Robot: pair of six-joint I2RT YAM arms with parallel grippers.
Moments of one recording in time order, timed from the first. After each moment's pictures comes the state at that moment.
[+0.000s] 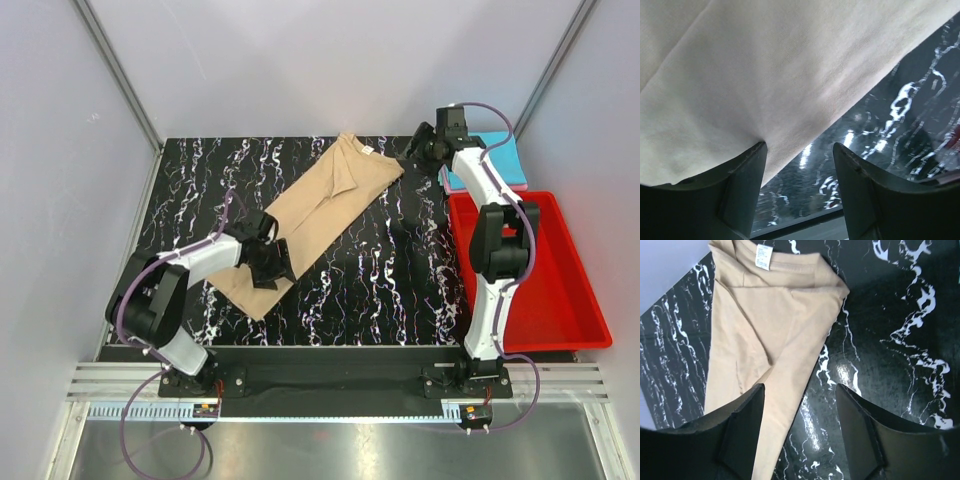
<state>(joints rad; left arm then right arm) -0.42 1.60 0.87 -0.51 0.23 -0.66 0.09 2.12 1.88 -0.53 -0.14 0.64</state>
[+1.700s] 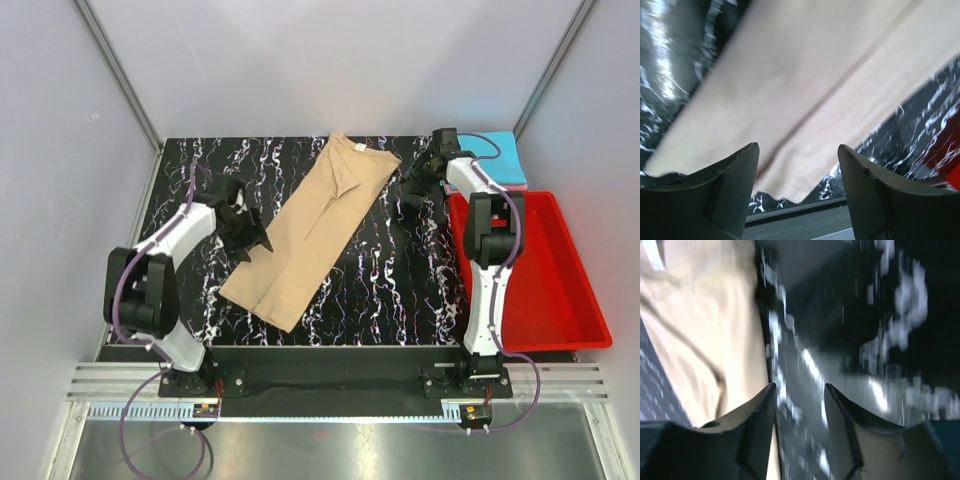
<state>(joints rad) -0.25 1.58 1.15 -0.78 0.22 -0.55 0.04 2.38 1.96 -0.50 -0.23 0.73</state>
